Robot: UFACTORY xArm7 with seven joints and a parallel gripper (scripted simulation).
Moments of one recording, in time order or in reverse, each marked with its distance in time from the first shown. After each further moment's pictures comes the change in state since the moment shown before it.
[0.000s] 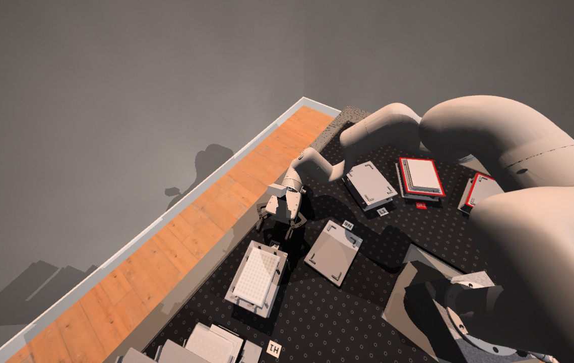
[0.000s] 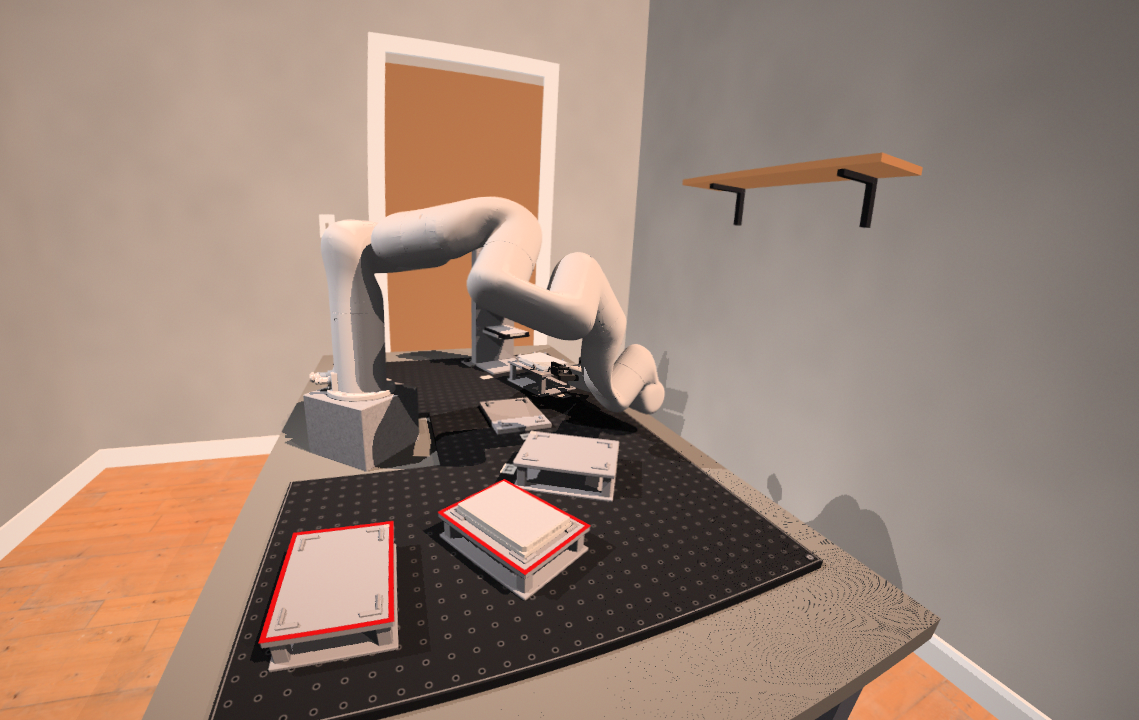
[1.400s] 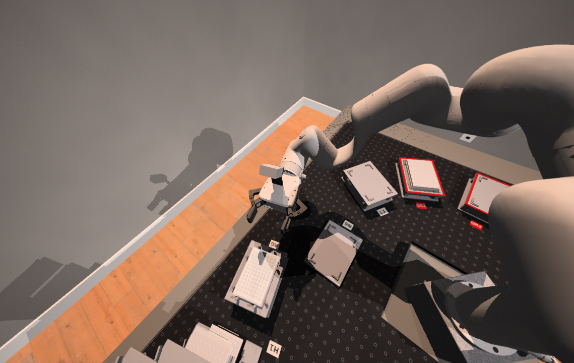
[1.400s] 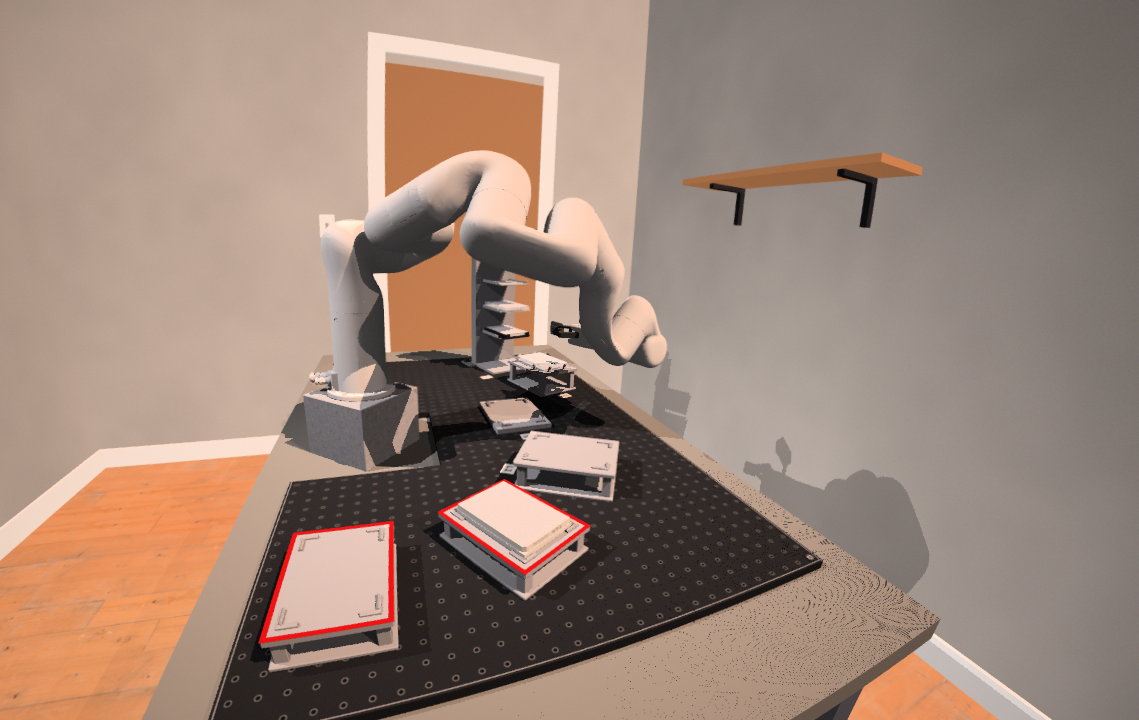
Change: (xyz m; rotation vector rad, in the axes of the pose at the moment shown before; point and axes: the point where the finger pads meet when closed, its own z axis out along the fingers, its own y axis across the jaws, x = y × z) arm 0.100 0.000 0.009 0.000 0.000 -0.001
